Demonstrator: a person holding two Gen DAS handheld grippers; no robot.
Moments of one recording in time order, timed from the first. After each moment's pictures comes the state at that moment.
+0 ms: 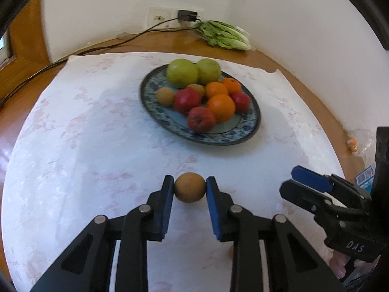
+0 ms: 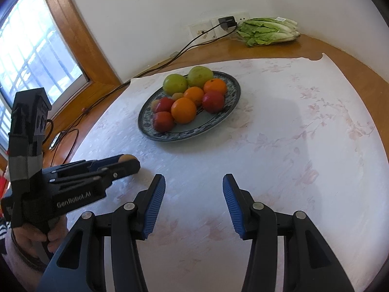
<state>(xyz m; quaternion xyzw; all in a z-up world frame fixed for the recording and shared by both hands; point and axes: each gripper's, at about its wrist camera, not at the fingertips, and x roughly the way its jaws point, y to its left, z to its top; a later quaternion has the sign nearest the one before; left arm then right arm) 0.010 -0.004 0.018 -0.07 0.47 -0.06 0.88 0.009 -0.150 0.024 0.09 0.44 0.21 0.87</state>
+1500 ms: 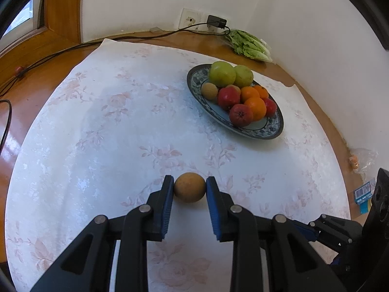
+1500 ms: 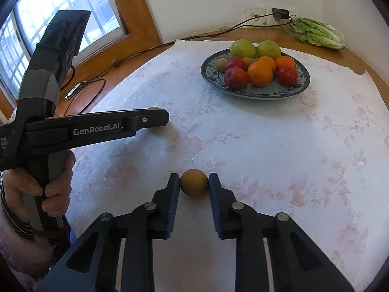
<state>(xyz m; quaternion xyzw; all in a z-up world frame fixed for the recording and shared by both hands) -0.013 0.040 0.014 -0.11 0.46 -0.03 0.88 -0.035 -0.080 0.011 0.00 0.47 0.28 0.84</state>
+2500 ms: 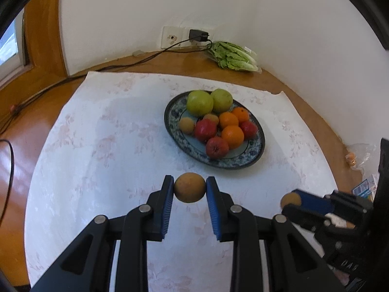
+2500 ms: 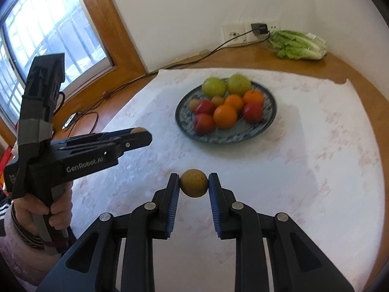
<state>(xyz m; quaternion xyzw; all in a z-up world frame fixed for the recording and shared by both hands) 0.010 0.019 0.058 -0.07 0.44 -0.05 0.89 0.000 -0.119 0.058 0.03 0.44 0.26 0.86</state>
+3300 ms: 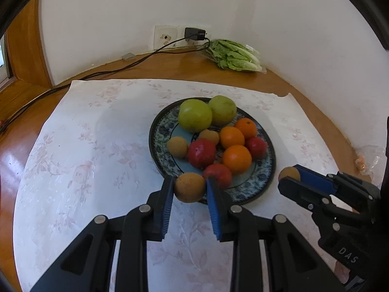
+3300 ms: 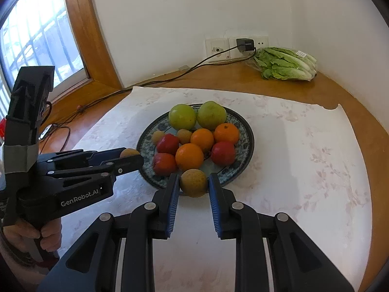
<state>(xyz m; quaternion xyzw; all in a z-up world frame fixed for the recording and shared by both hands) 0.063 0.002 0.033 -0.05 0.44 -0.04 0.90 0.059 -0.122 0.044 0.01 0.41 0.21 0.89</state>
